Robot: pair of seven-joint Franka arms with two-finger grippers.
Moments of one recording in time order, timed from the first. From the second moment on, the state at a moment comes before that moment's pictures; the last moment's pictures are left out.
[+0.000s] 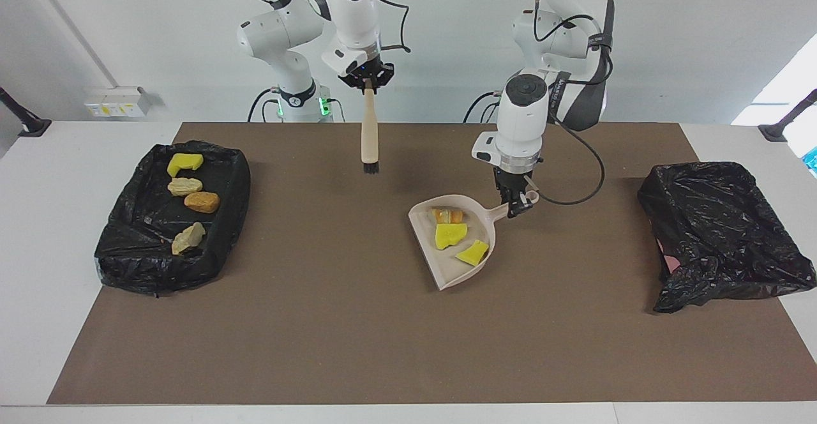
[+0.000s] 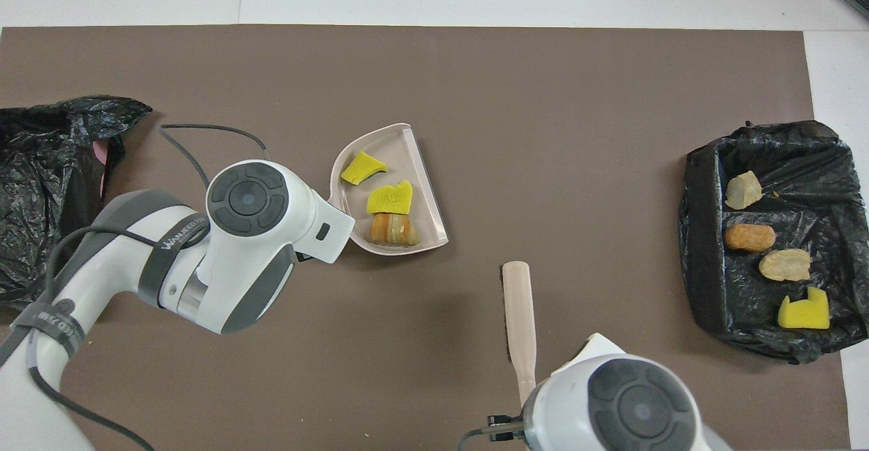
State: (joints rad) left arm -0.44 0.12 -0.02 -2.00 0.16 2.15 0.78; right arm 0.61 -0.36 0.07 -2.32 0.23 1.72 0.59
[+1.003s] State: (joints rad) left arm 0.07 0.11 0.00 -1.66 -0.05 1.88 1.53; right arm 0.89 -0.22 0.08 -2.58 0.28 2.22 0.76
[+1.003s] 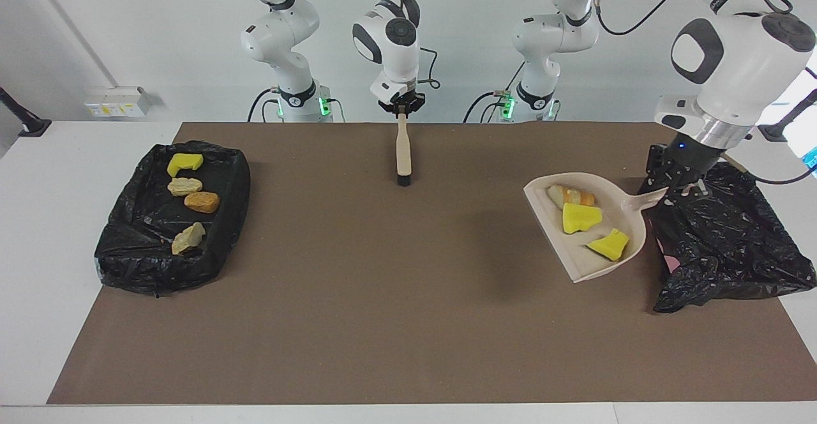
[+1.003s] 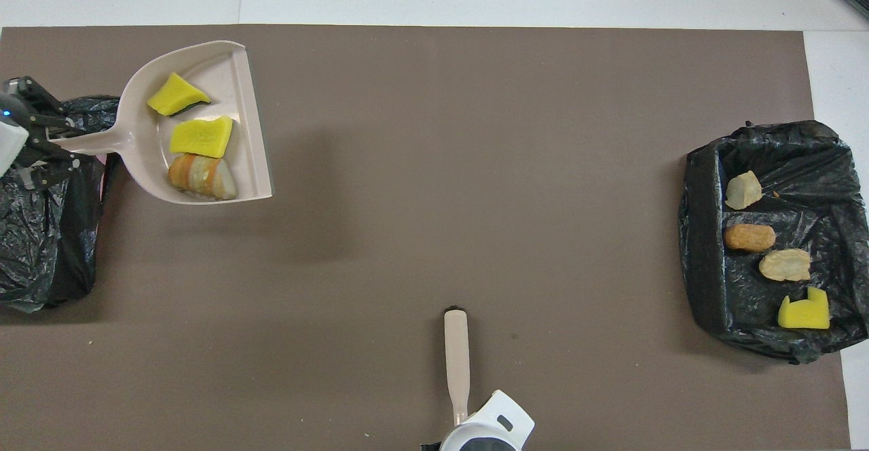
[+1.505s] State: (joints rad) left arm 0.30 0.11 0.01 -1.65 -0.06 1.87 1.88; right arm 0.88 -0.21 0.08 -2.60 0.28 2.27 0.78
